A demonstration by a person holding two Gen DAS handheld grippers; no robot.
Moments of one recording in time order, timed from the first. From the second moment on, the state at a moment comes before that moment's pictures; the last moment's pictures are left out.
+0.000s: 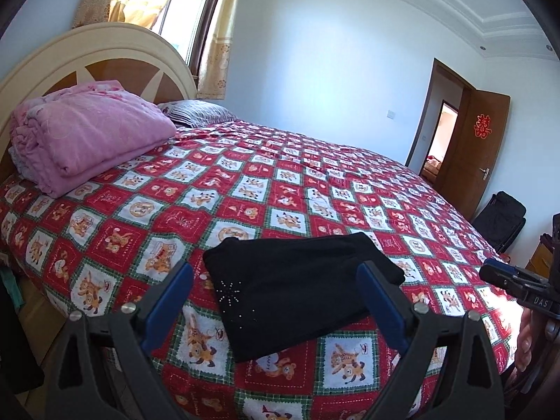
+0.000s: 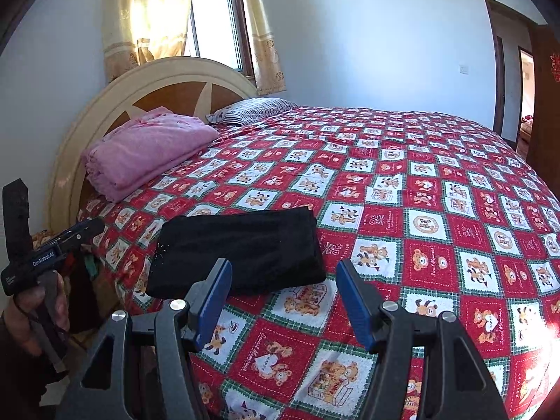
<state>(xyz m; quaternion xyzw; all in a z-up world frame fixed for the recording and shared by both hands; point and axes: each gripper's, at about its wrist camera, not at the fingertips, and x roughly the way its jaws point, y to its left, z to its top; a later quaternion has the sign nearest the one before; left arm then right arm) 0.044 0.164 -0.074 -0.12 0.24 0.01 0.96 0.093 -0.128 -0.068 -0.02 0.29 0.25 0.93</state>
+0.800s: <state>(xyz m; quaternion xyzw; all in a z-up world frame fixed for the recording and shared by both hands) 0.043 0.161 -0.072 -0.11 0.24 0.01 0.96 0.091 -0.127 -0.071 -0.02 0.29 0.25 0.92</state>
